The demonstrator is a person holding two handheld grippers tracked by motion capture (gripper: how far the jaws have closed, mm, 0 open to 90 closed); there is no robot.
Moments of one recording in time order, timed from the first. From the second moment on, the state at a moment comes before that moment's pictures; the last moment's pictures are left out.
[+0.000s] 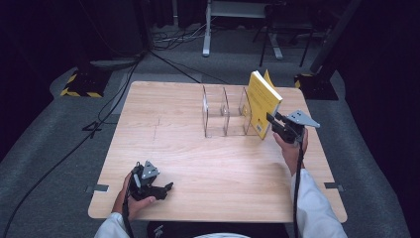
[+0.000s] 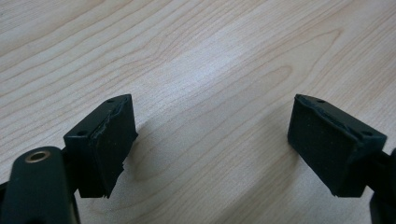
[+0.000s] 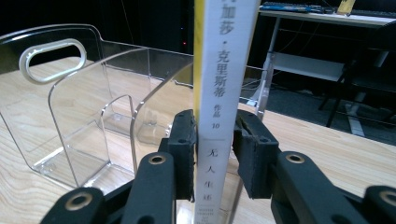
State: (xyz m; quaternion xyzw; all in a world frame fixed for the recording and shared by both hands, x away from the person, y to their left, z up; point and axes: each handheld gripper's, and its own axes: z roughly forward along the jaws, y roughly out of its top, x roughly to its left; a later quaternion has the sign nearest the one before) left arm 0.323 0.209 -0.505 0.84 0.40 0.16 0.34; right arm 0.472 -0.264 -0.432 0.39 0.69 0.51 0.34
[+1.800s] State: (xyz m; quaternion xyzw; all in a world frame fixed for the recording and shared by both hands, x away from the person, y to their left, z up) left arm 0.326 0.208 -0.505 0.84 0.40 0.15 0.34; right arm 0.419 -0.294 -0.414 0.30 0.83 0.40 0.27
